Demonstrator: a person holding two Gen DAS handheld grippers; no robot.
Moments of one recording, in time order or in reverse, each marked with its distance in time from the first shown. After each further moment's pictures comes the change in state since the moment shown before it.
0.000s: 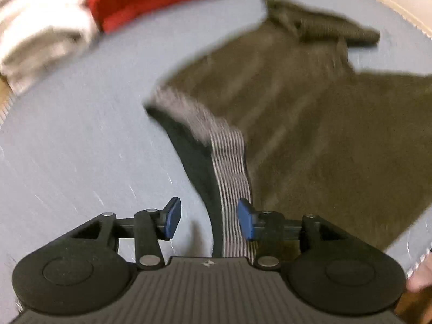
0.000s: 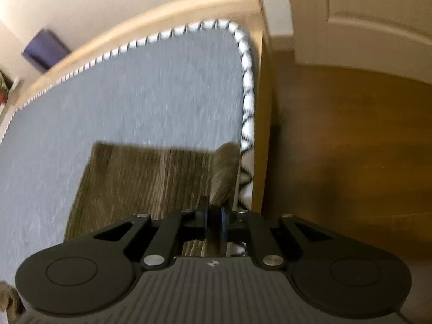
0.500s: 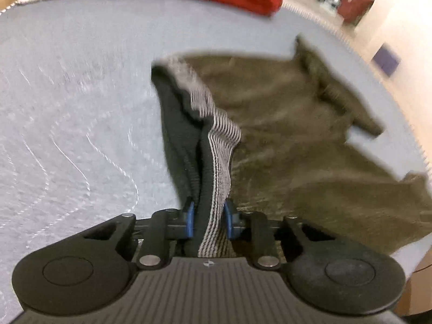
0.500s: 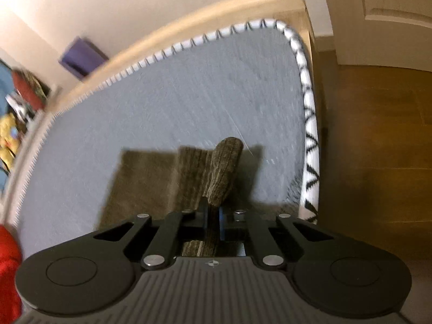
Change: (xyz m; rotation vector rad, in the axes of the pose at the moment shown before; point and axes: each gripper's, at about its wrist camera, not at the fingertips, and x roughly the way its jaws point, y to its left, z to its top) left arm 0.045 0.056 0.010 -0.455 -0.006 -0.287; right arm -0.003 0.016 -0.012 0.041 -0.015 0.269
